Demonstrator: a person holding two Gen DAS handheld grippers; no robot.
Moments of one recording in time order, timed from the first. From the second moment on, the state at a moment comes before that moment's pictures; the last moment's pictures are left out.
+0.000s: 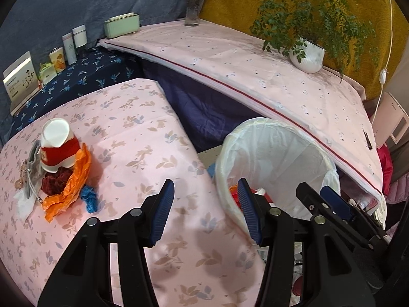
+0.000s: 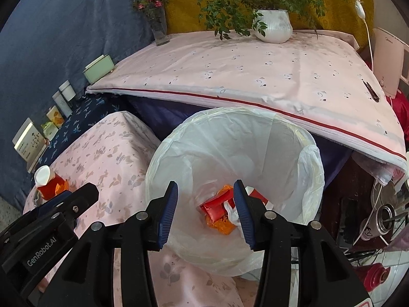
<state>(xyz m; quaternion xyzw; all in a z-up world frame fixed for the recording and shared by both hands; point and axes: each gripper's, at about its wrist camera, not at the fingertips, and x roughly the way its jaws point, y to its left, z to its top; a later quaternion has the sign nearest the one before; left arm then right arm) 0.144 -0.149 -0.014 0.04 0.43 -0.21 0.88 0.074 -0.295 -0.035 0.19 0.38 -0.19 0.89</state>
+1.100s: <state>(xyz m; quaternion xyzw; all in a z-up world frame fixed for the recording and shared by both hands) 0.161 0.085 -0.051 -0.05 0.45 -0.01 0.89 0.129 -0.097 -0.053 0.08 0.44 -0.04 0.89</state>
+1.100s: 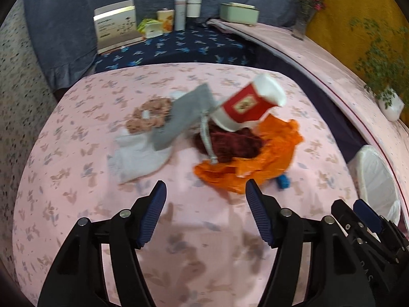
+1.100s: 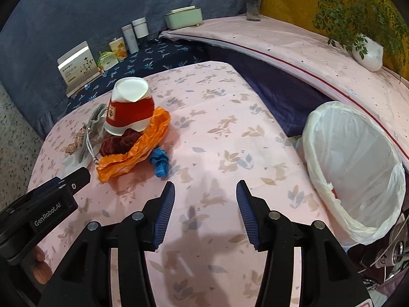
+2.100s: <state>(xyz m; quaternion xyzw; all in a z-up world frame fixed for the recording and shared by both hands) 0.228 0.171 -0.105 -0.09 0.49 0.02 0.87 0.203 -0.014 -0.087 0.10 0.48 0.00 0.87</state>
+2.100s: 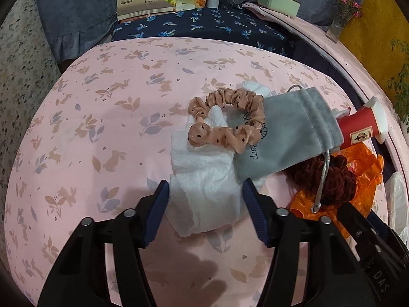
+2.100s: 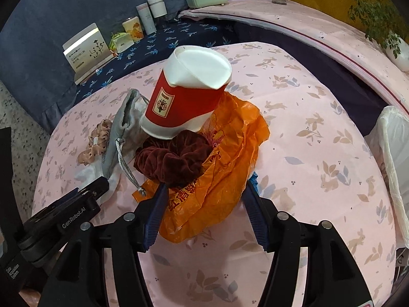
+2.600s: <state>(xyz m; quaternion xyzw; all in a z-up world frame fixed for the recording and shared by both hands) 0.195 0.144 -0.096 -0.08 0.49 -0.03 0.87 0.188 -0.015 -0.093 0.11 0.49 0.03 0.86</state>
